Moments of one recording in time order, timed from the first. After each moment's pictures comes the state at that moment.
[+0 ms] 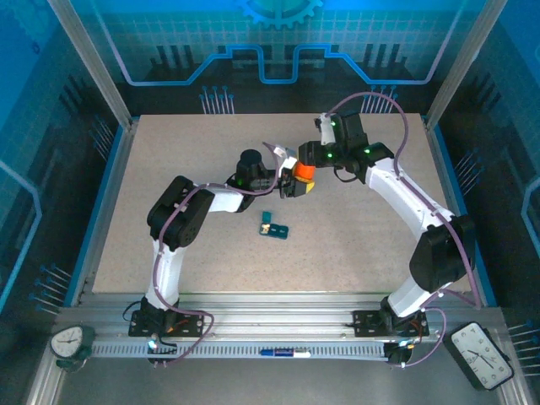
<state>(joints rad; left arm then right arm) -0.48 2.13 1.21 0.86 0.89 -0.24 0.38 1.61 1.44 -0.55 -0.22 0.27</state>
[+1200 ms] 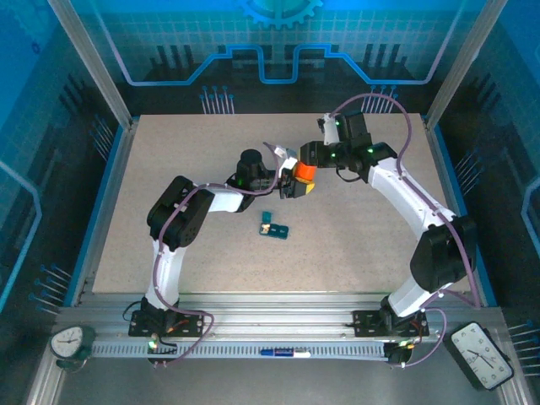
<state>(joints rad) -0.48 2.13 1.21 0.86 0.92 -0.24 0.35 1.61 1.43 -0.56 -0.29 0.31</state>
